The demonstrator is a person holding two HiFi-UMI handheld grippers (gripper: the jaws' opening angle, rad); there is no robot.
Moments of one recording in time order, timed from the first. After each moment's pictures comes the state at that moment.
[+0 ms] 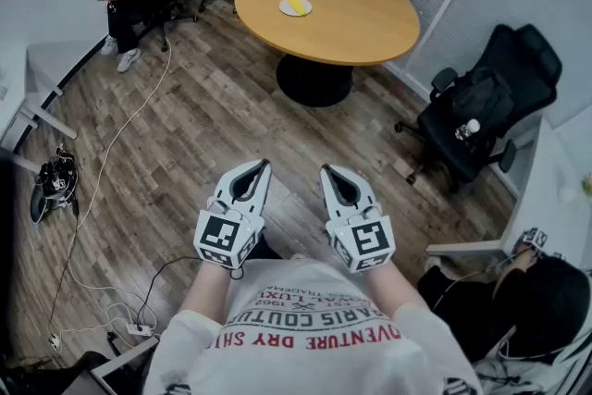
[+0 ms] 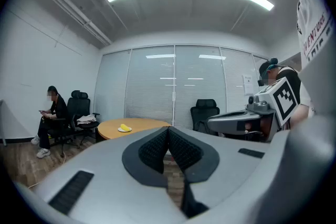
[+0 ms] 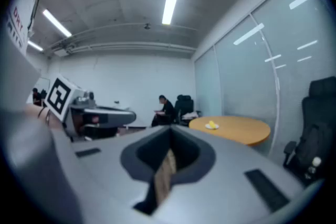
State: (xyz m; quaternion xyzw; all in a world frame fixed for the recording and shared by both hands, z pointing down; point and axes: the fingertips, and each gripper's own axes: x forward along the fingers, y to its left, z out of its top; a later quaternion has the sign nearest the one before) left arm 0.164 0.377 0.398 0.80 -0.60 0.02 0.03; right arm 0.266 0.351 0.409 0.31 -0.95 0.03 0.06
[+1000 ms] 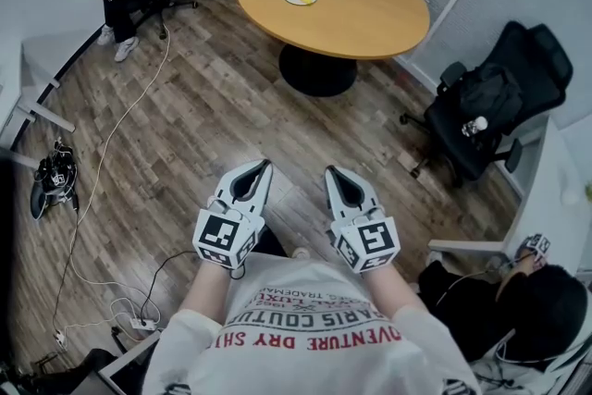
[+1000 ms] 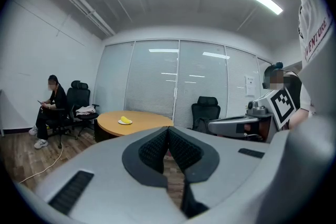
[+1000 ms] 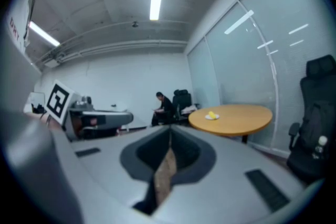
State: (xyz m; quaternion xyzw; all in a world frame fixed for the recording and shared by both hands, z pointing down) left arm 0.134 0.351 0.419 0.80 -0.59 0.02 0.08; right arm 0.245 0.323 0.434 0.32 -0.94 0.09 0.06
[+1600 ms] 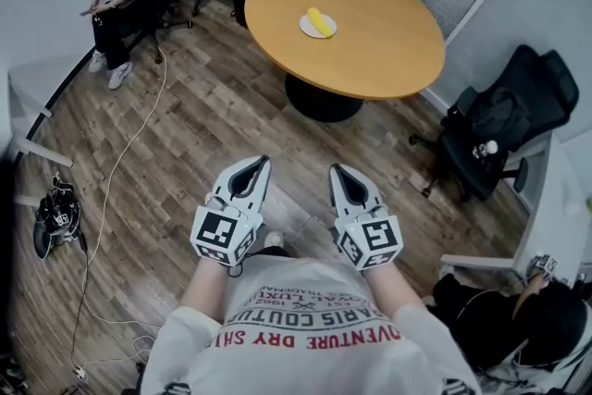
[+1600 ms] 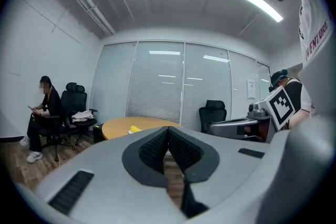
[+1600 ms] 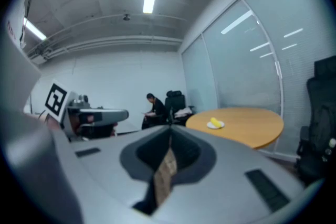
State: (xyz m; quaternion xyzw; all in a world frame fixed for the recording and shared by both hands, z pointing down) left arm -0.036 0.225 0.398 0.82 -0.57 0.01 0.07; right arm 0.090 0.200 0.421 0.37 -0.92 0.10 0.06
